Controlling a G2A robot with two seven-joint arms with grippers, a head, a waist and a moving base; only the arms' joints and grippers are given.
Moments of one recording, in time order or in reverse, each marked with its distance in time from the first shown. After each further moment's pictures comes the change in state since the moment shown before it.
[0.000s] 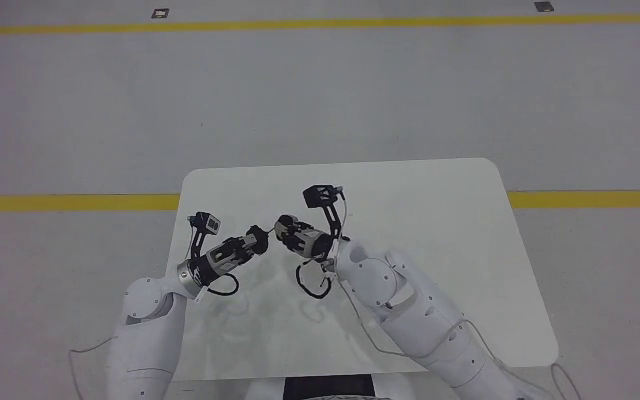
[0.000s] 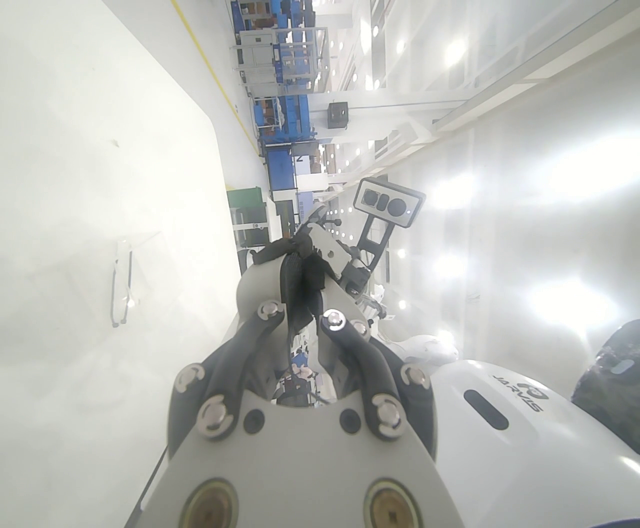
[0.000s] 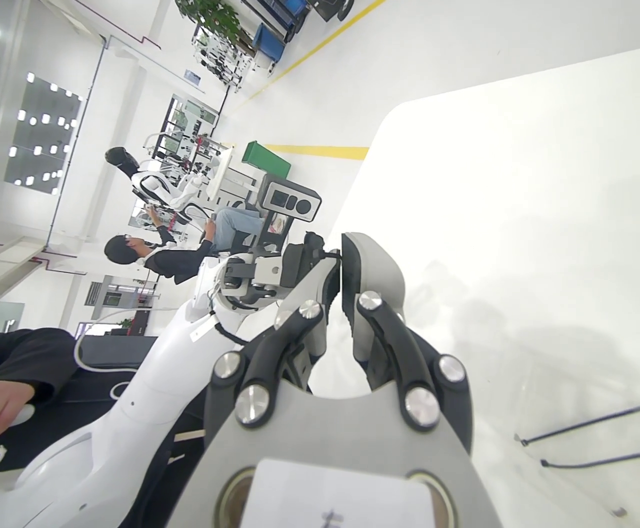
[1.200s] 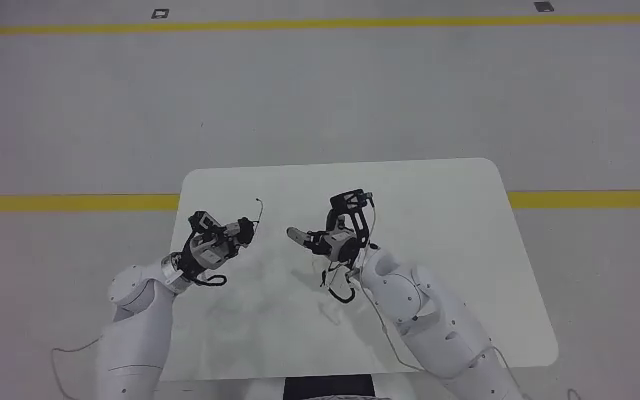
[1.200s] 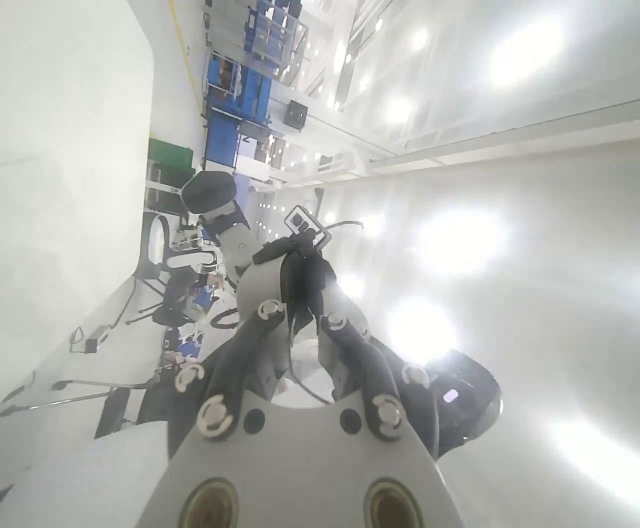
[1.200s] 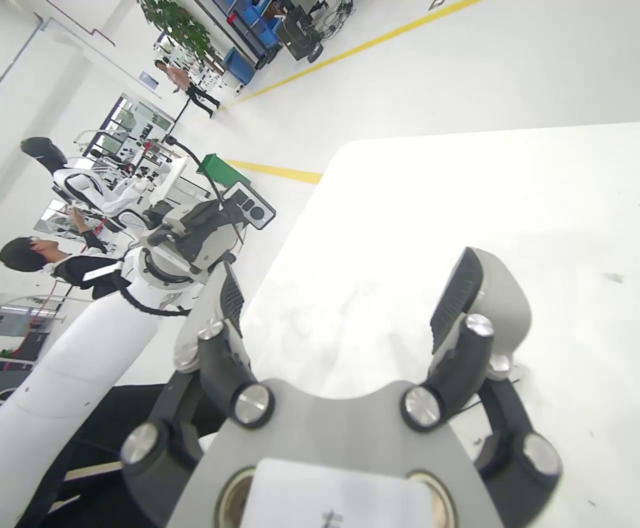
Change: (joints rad) left arm -0.014 0.034 -0.029 -0.030 -0.251 0.454 -0.047; right arm -0.148 0.055 0.124 -0.132 -0.250 -0.061 -0.018
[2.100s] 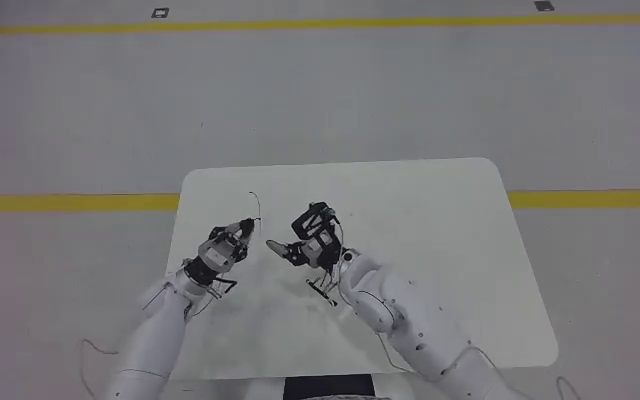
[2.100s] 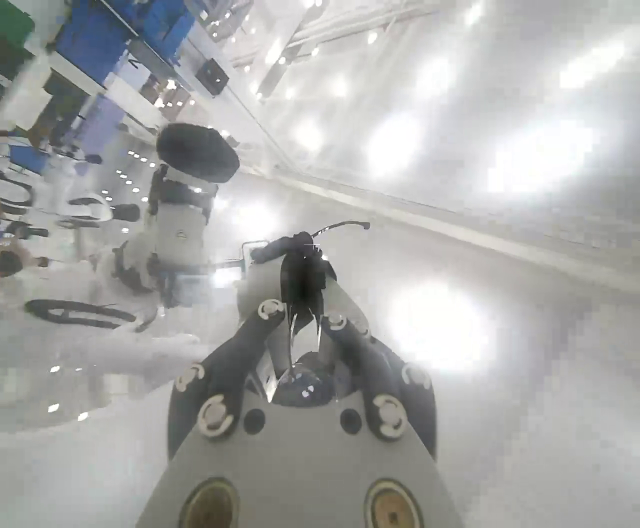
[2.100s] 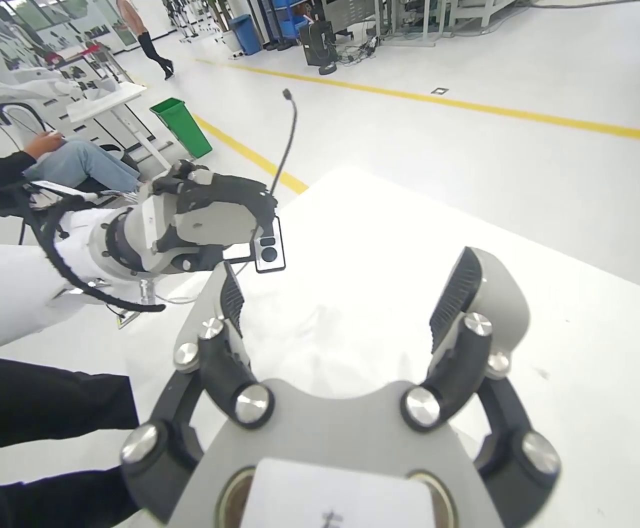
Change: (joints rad) left arm 0.023 0.083 0.249 0.092 -0.649 0.226 0.178; right arm 0.057 -0.012 -0.153 0.061 -0.417 -0.117 -0.178
